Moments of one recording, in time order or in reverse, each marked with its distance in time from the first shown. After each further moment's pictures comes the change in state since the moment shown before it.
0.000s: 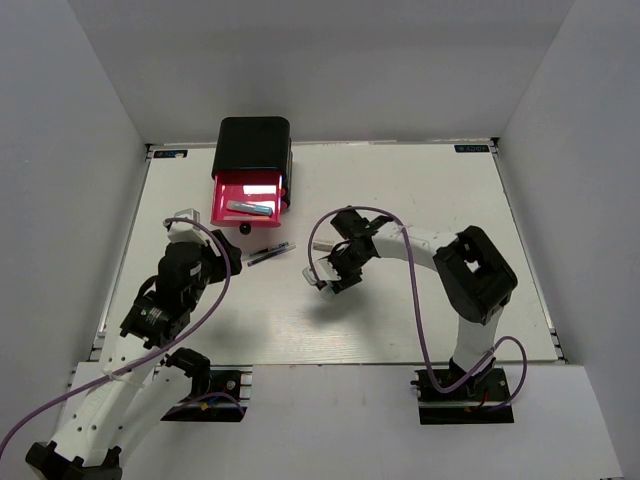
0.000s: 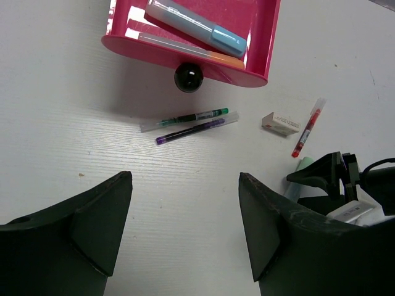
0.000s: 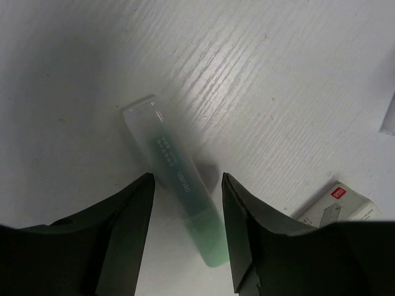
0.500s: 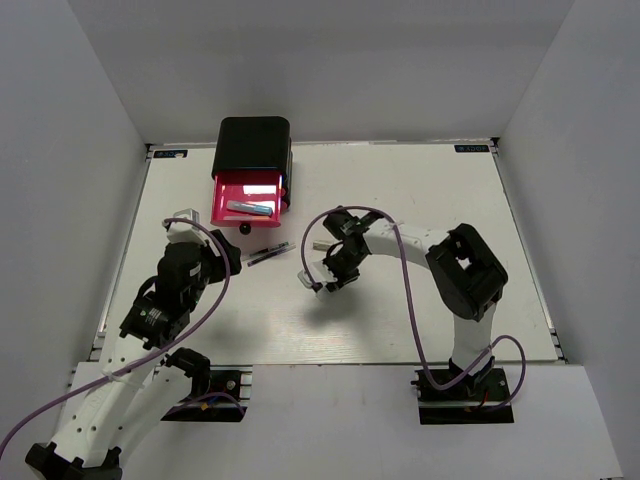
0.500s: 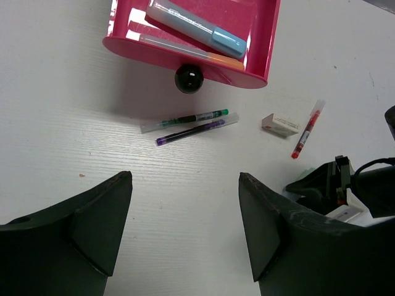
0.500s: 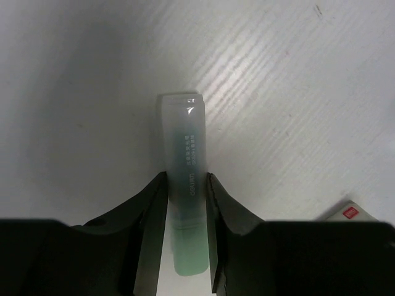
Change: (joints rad) left arm 0.000 -0.005 0.000 0.000 -0.003 0.000; right arm 0.023 0.061 0.099 -0.126 0.025 -0.055
